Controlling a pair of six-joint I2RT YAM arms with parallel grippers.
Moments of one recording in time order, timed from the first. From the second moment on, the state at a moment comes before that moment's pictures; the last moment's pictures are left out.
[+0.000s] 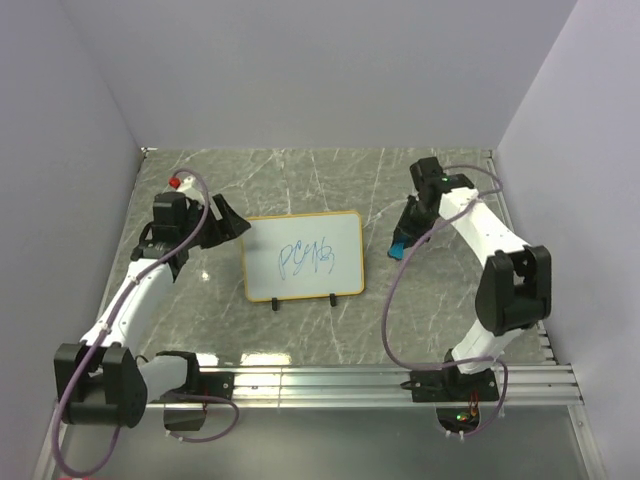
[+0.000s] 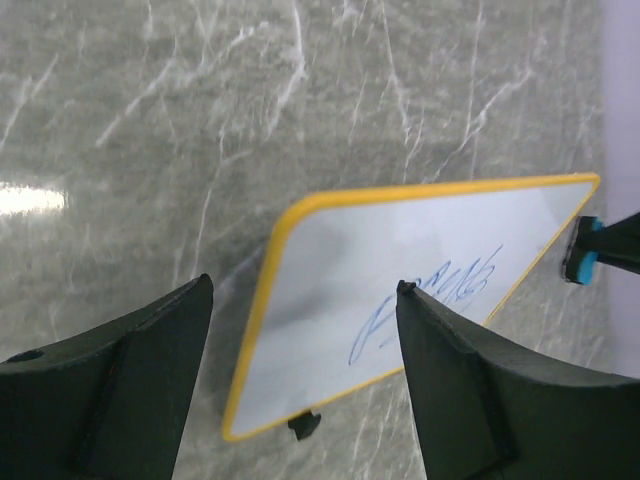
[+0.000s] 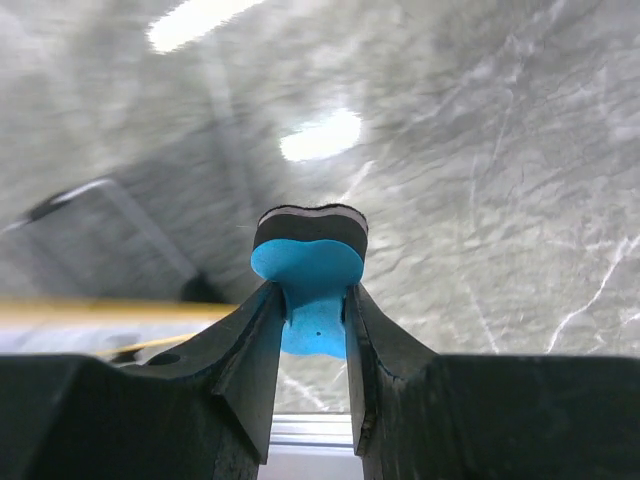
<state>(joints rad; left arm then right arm) -0.09 1.13 0.83 -0.27 0.33 -0.49 0.21 1.69 1.35 -0.96 -0.06 0.67</state>
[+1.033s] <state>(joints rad) -0.05 1.43 0.59 0.41 0.83 -0.68 0.37 1.49 1.50 -0.96 -0.17 0.66</state>
